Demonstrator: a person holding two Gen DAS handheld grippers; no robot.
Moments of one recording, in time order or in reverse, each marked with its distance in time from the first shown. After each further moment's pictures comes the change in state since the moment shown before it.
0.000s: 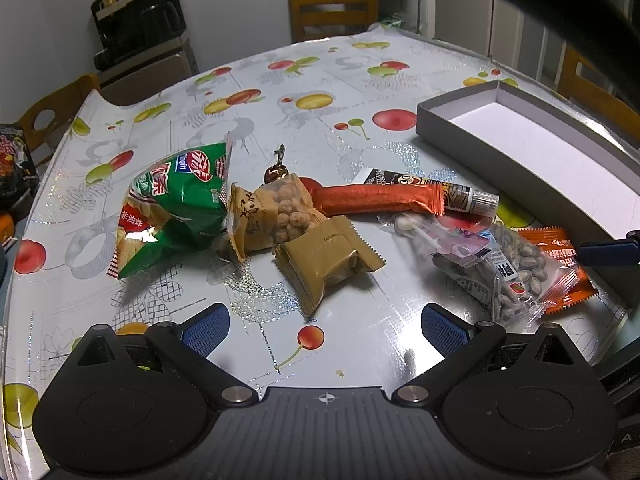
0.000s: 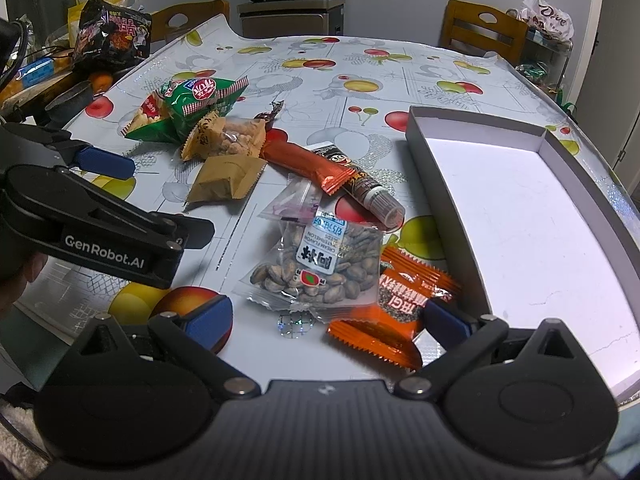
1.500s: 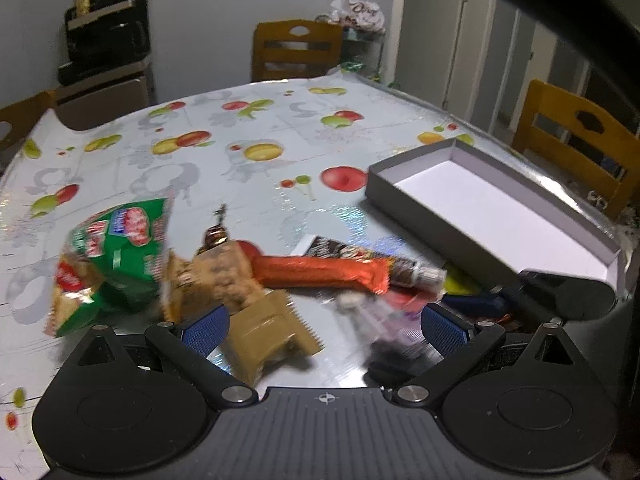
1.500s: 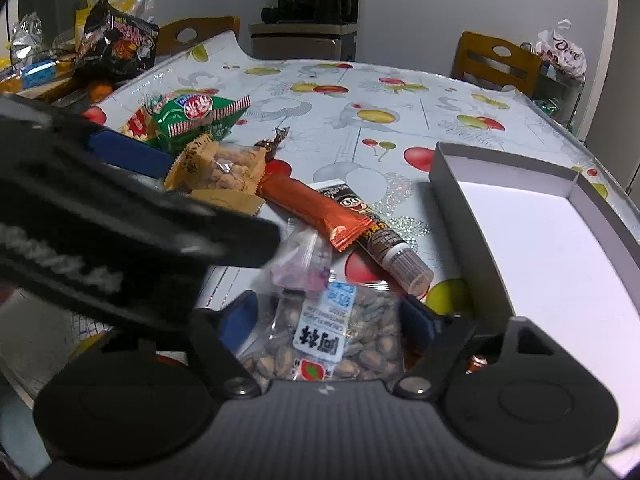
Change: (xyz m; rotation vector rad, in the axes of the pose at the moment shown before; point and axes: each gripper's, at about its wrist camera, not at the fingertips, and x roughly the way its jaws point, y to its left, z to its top) left arm 0.011 -0.004 0.032 -0.040 -0.123 -0.201; right arm 0.057 0.008 0.023 -0.052 -0.104 0.003
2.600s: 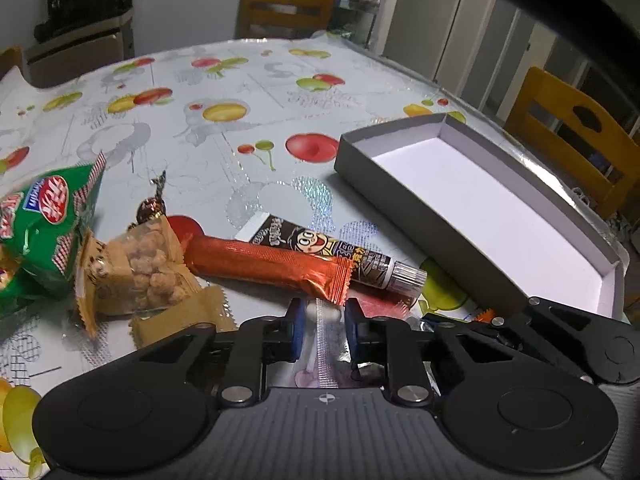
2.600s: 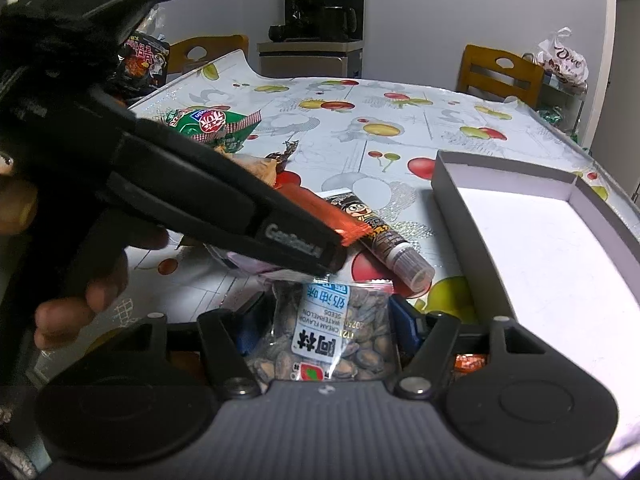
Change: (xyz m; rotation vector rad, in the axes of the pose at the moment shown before) left arm 0.047 -0.011 0.006 -0.058 0.091 -0.069; right arm -0.015 -0.003 -0.014 0.006 -0.067 0.027
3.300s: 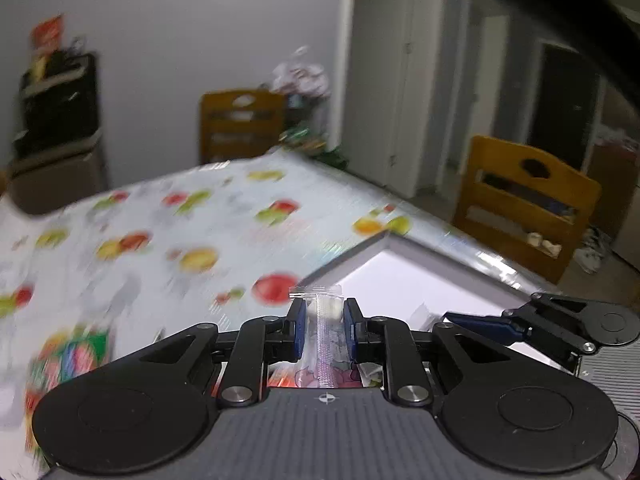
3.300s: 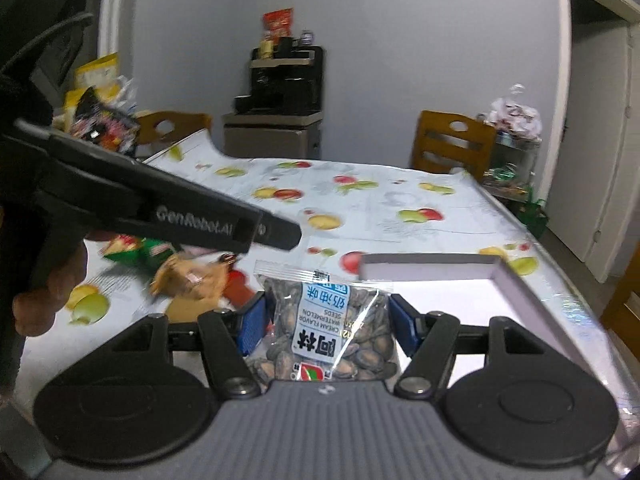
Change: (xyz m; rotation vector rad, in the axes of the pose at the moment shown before) left arm -0.059 -0.035 0.051 0.180 -0.280 -0.059; right arm -0.073 -0.036 0.039 0.040 -0.208 -0.119
